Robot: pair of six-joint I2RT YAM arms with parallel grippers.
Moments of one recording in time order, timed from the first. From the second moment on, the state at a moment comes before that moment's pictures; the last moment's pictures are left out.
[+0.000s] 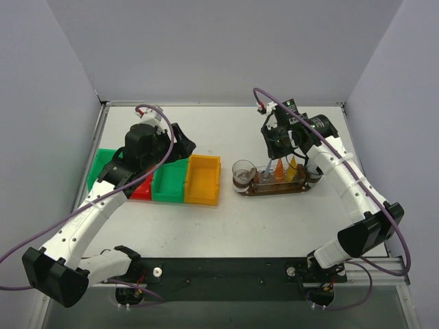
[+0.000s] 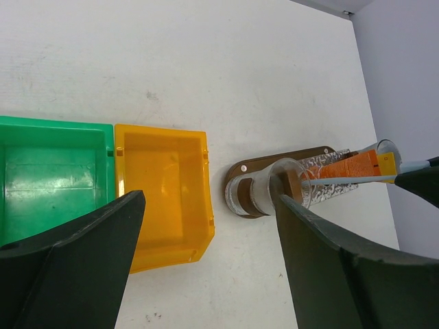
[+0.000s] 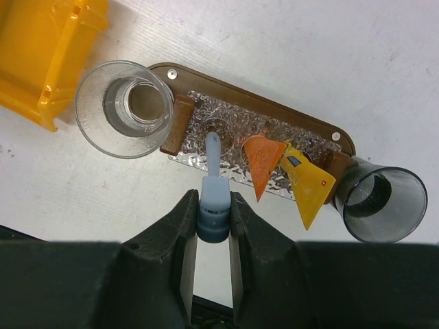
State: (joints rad) left arm -0.47 1.13 1.12 -0.40 -0.01 -0.62; right arm 0.47 1.50 1.64 -1.10 0.07 -0.01
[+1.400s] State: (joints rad) left arm -0.43 1.11 1.08 -0.40 -0.03 -0.64; right arm 0.52 1.62 1.61 -1.06 0.05 -0.10
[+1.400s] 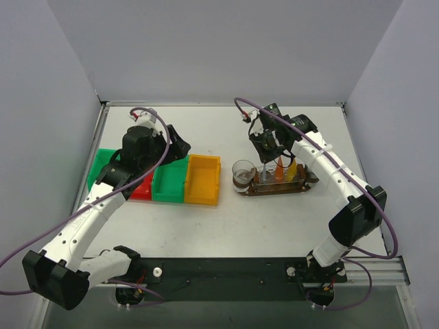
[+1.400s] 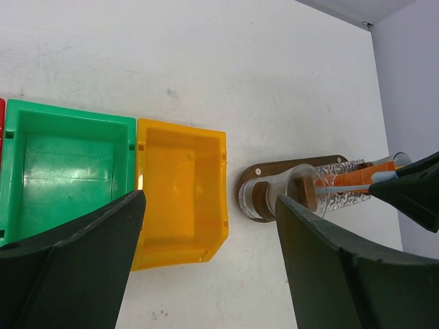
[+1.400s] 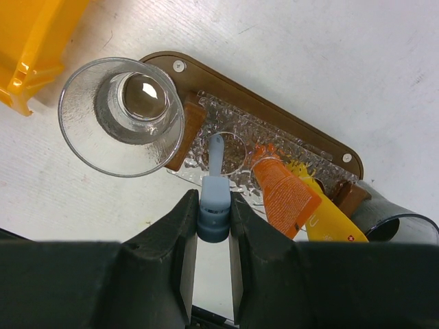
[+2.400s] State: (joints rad) left arm -0.41 1.09 1.05 -0.40 -0.02 -0.64; right arm 0.52 1.62 1.58 -1.03 0.06 -0.07
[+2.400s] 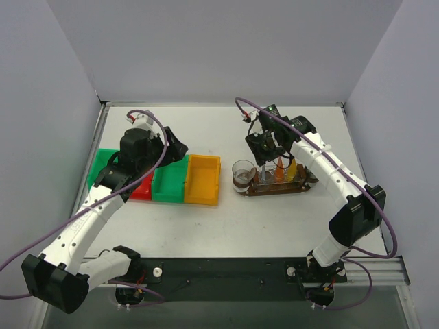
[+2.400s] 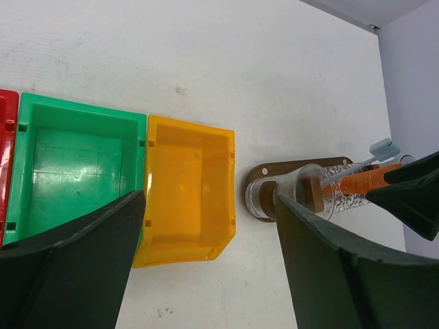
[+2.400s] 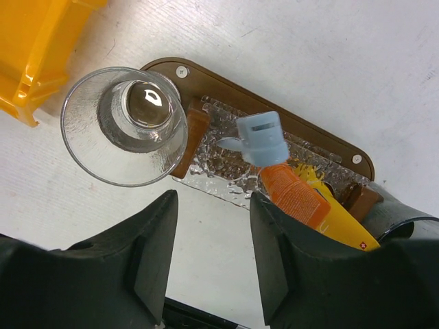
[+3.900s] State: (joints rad) left arm 0.34 1.40 1.21 -0.78 0.00 0.03; right arm 0.28 1.42 1.77 -0.95 -0.15 0.03
